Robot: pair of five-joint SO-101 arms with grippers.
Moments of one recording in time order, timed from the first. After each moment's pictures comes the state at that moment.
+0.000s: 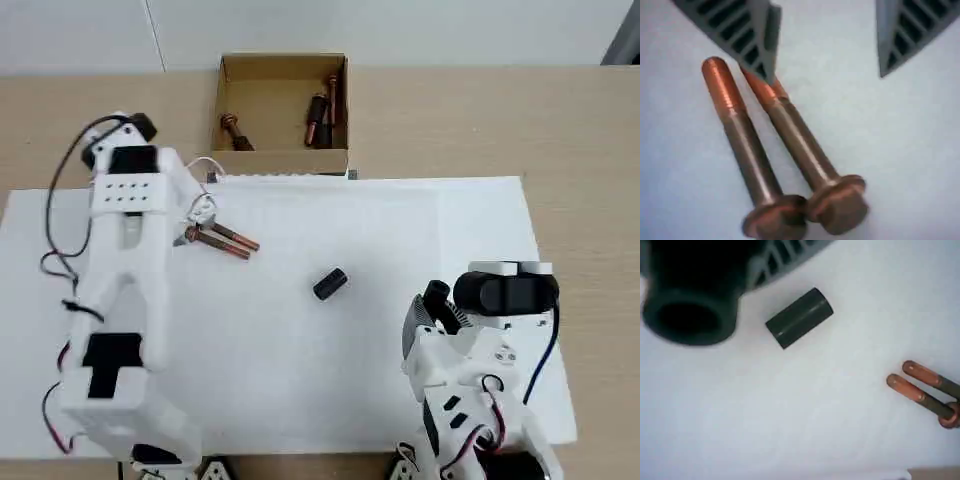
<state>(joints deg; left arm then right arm) -4.4 11.6 -2.9 86.7 42.1 -10.7 -103.0 62.9 80.4 -18.3</state>
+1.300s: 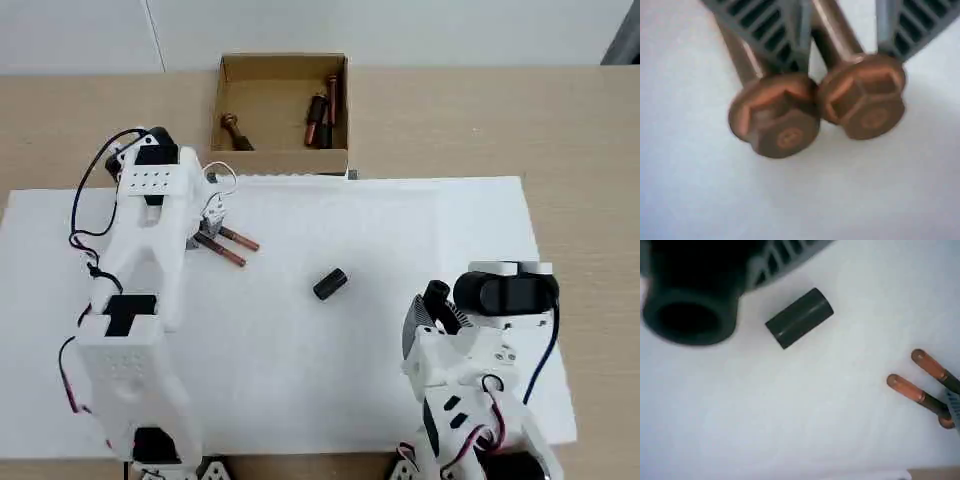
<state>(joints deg) -4.7 28.2 -11.2 82.6 44.1 -10.7 -103.0 62.9 80.4 -18.3</state>
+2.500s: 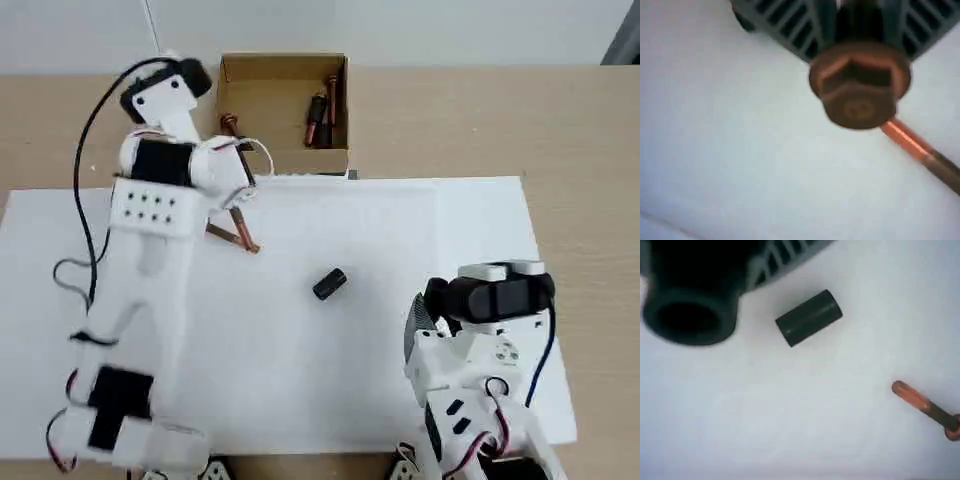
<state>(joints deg) 8.2 -3.0 -8.8 89.5 36.0 -10.7 -103.0 60.8 80.4 -10.1</state>
